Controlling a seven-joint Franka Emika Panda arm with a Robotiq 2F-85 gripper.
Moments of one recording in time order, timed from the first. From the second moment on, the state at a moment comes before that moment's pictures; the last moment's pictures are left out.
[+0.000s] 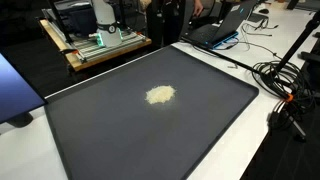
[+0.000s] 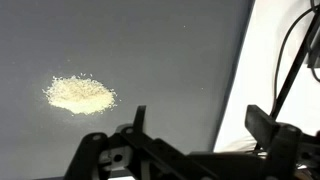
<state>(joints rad) 0.13 -0.37 0.11 -2.61 0.17 2.51 0.09</state>
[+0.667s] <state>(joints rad) 0.17 -0.37 0.10 -2.61 0.22 2.50 0.03</state>
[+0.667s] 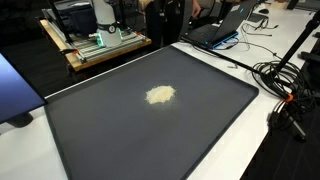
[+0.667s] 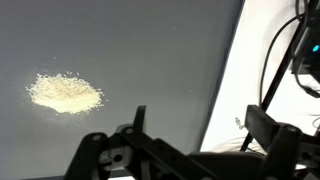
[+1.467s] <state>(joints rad) 0.36 -0.51 0.10 -2.58 0.38 2.30 -0.10</state>
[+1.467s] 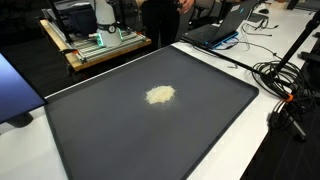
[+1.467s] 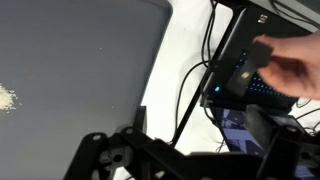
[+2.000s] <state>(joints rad) 0.40 -0.52 0.07 -2.59 0.48 2.28 -0.25</state>
